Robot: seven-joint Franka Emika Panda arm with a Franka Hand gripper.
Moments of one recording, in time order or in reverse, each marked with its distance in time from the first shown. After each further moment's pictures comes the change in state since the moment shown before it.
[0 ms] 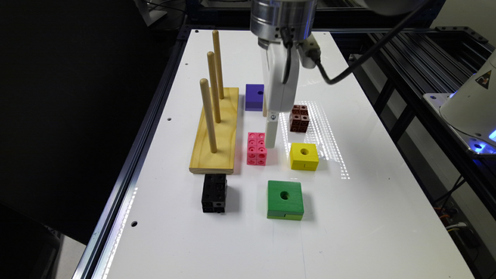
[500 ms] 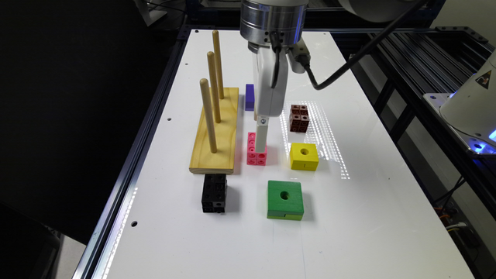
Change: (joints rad) arm 0.007 0.035 0.005 0.055 0.000 0.001 0.000
